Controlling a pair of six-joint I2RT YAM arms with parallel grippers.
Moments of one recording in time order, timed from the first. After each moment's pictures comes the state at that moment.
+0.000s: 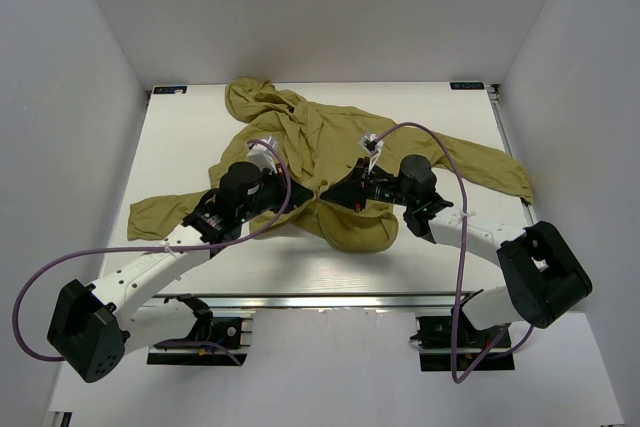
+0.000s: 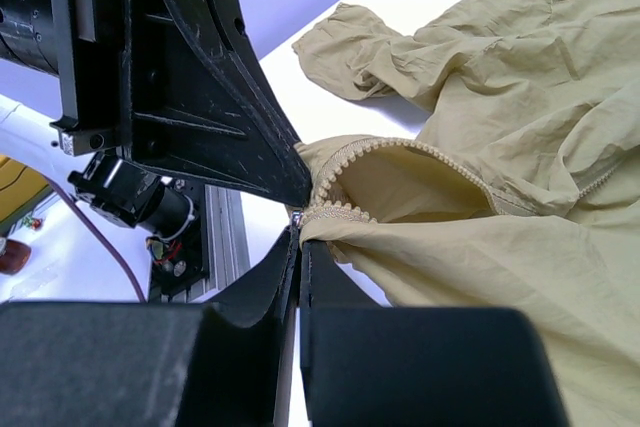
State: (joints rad) left arm -0.66 1.08 0.74 -0.01 0.13 -0.72; right arm 0.60 1.41 0.65 0.73 -0.76 0.50
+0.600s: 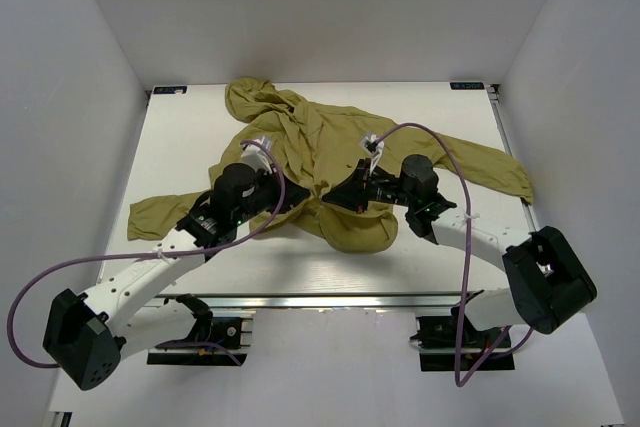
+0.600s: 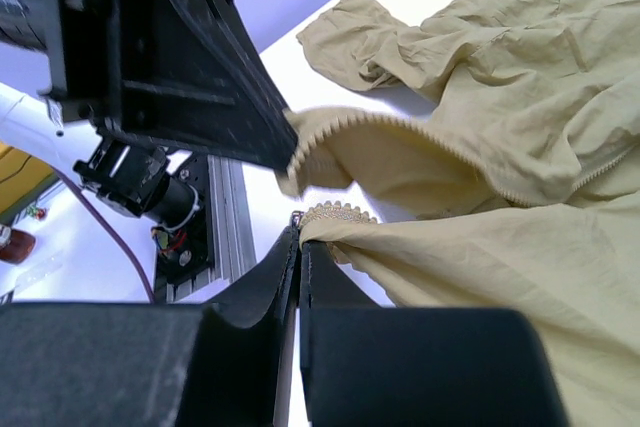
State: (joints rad) left arm -0.66 1.04 0.74 -0.04 0.11 -0.74; right arm 0.60 1.38 0.65 0.68 -0.77 0.48
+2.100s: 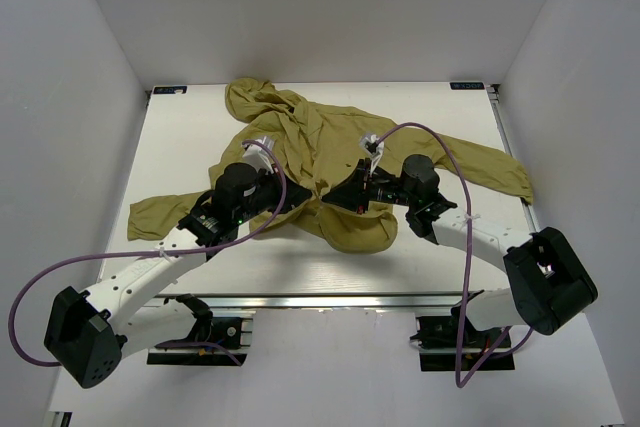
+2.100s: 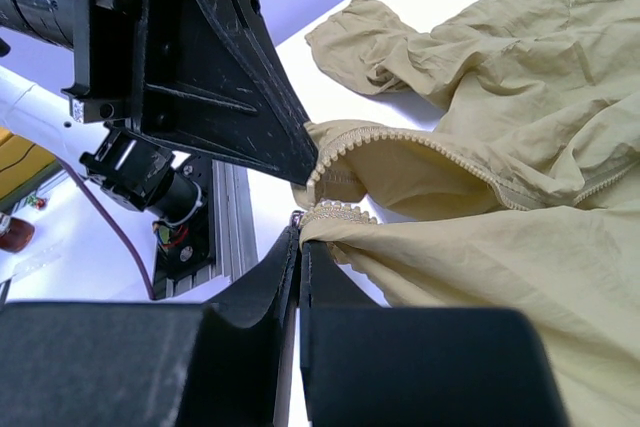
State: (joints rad) left arm -0.66 1.04 0.74 -0.03 0.12 -0.76; right arm 0.60 1.37 0.65 0.69 -0.80 0.46
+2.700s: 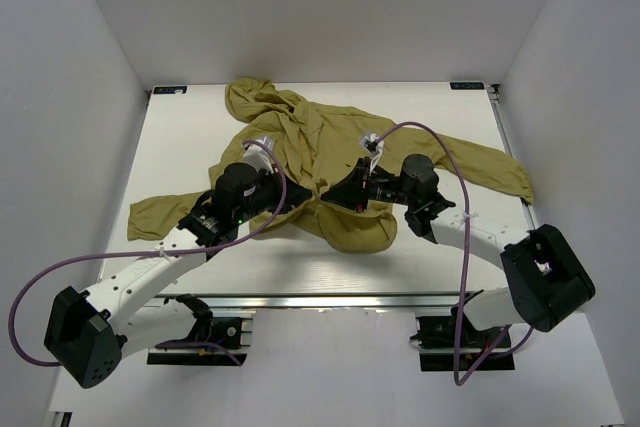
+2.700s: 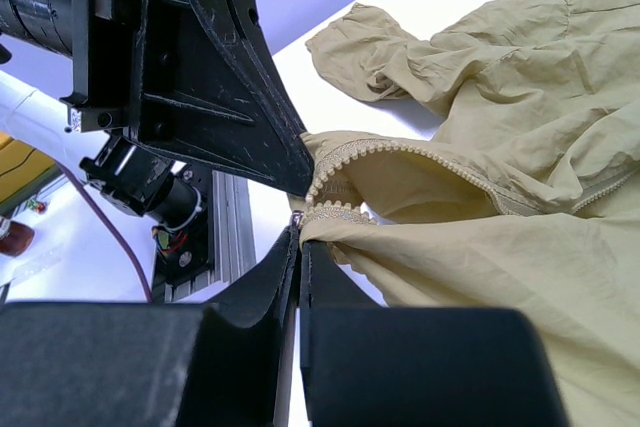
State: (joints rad) left arm -0.66 1.04 0.74 -0.03 0.13 -0.76; right arm 0.60 1.38 0.66 0.72 -0.80 0.48
